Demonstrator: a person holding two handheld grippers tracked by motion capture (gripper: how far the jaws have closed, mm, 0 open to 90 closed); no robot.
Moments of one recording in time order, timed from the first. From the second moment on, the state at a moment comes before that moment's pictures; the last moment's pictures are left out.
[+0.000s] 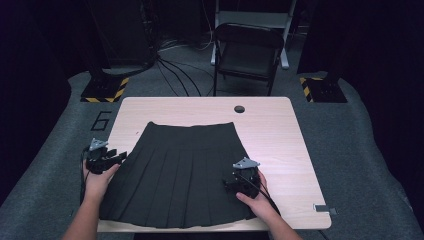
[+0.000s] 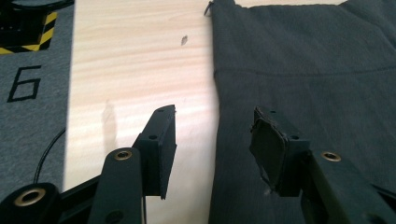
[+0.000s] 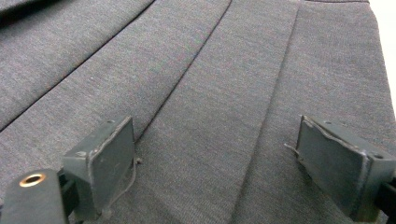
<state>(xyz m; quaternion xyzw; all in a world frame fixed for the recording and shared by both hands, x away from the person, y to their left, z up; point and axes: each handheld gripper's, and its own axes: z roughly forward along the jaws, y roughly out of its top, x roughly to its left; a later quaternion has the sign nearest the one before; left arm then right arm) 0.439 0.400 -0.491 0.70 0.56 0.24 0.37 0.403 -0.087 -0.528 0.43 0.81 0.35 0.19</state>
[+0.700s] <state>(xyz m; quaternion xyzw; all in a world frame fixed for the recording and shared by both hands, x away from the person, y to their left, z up) 0.476 0.380 -0.520 0.70 0.57 0.24 0.36 0.404 -0.087 -0.528 0.43 0.81 0.36 0.19</state>
